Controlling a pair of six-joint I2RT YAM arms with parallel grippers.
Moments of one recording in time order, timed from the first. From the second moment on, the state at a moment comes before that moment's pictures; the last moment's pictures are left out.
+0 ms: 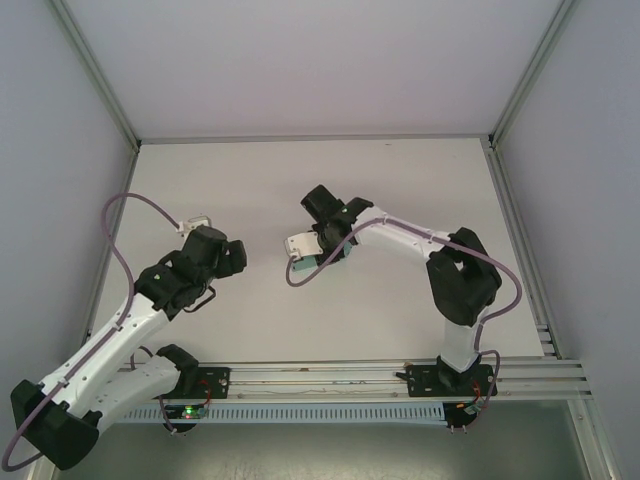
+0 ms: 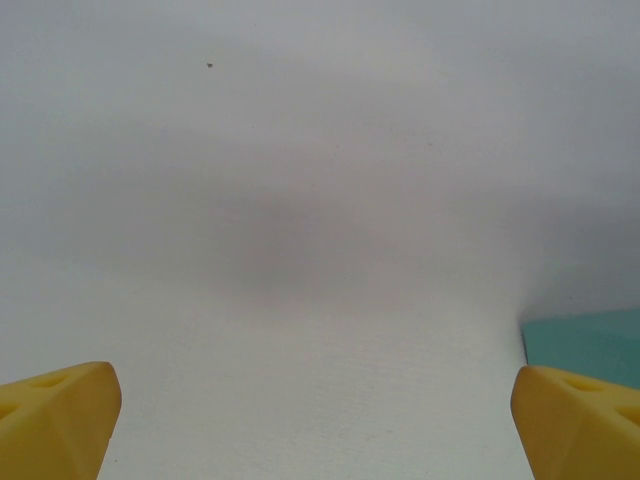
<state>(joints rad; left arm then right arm) -0.49 0.87 0.78 -0.77 -0.33 -0.64 0.74 1.84 1.37 -0.69 -0.05 -1.09</state>
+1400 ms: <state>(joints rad) -0.07 1.47 0.50 0.22 -0.40 -0.18 0.12 1.32 0.24 0.66 0.21 -0.14</state>
